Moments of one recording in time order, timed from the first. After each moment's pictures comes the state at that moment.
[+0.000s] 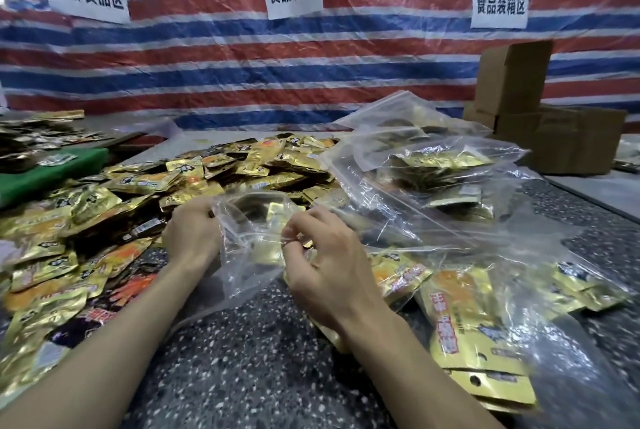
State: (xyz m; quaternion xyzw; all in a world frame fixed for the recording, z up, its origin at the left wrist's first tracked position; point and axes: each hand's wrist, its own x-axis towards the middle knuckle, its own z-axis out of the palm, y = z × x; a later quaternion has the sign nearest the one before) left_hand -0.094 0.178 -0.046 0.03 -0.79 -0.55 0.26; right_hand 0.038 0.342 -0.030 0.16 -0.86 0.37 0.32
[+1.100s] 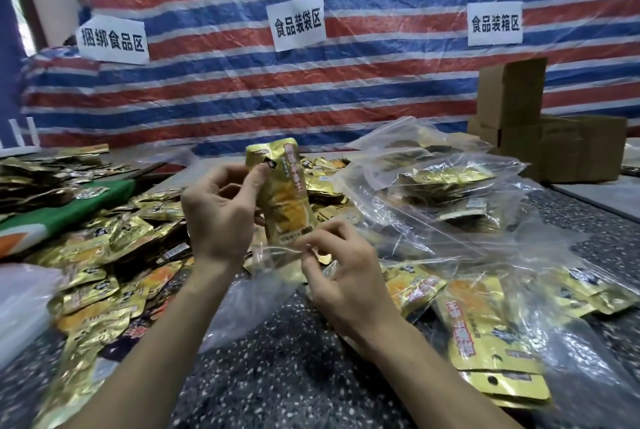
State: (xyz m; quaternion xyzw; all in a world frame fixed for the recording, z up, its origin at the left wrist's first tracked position) left_hand -0.019 0.193 0.033 -0.22 -0.64 -0.60 0.43; right_hand 0.042 0.336 -0.027 0.18 -0.80 0.41 0.39
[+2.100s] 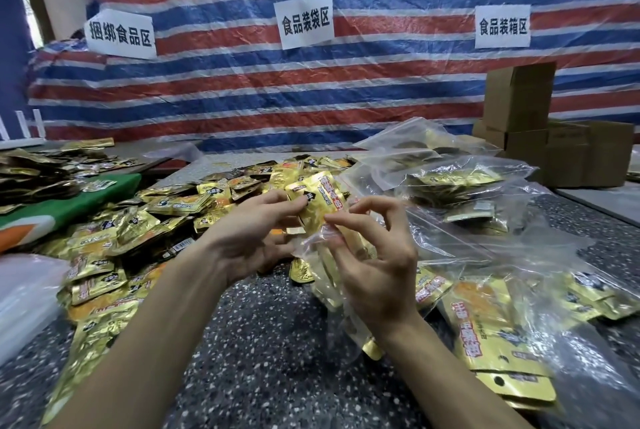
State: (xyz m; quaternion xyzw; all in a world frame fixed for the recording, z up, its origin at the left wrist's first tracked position) left_hand -0.016 0.188 0.042 -0.13 -0.62 -0.75 -0.19; right_hand 0.041 0.342 -0.023 0.17 -0.69 0.41 0.57
